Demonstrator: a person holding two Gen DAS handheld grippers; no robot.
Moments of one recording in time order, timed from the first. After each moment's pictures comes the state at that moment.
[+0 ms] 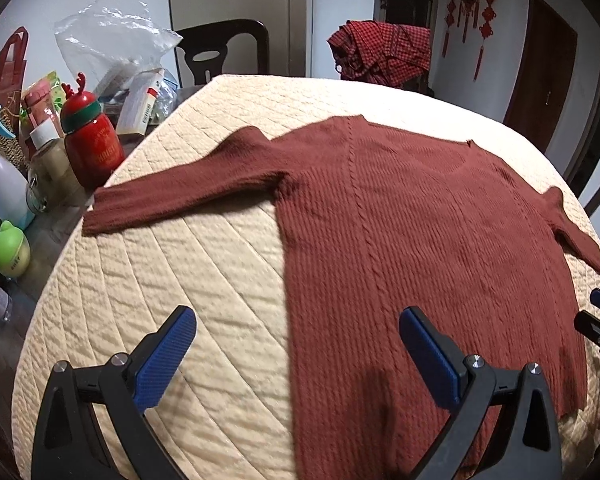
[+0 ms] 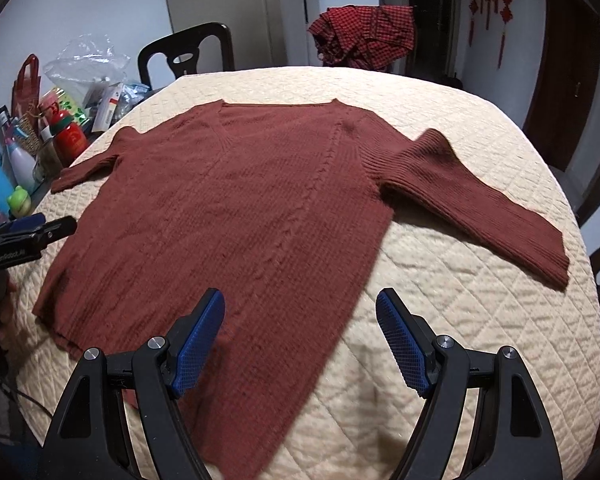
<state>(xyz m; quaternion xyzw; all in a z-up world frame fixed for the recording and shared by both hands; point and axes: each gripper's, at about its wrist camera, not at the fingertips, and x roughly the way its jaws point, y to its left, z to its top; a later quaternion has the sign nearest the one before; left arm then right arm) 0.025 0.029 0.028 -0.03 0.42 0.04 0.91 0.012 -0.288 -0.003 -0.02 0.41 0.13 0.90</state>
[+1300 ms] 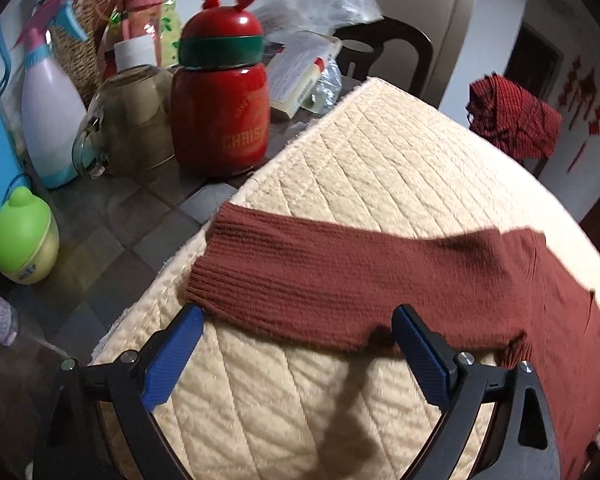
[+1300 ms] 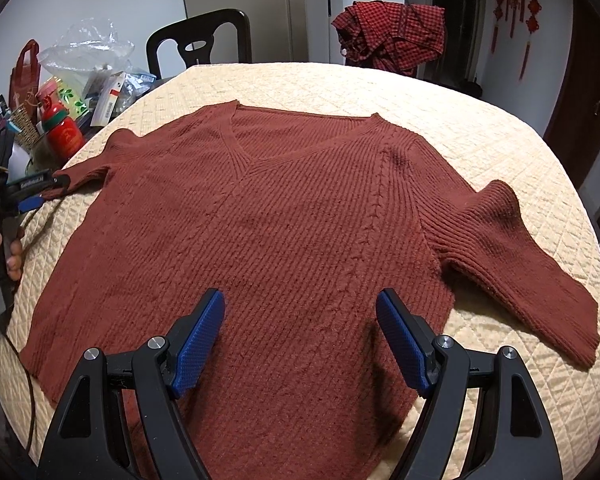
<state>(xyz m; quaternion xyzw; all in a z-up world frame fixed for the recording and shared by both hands) 0.101 0.193 0.000 -0.18 0.41 0.19 0.88 0.072 -0.250 -0.005 -0.04 0.43 0.15 0.89</state>
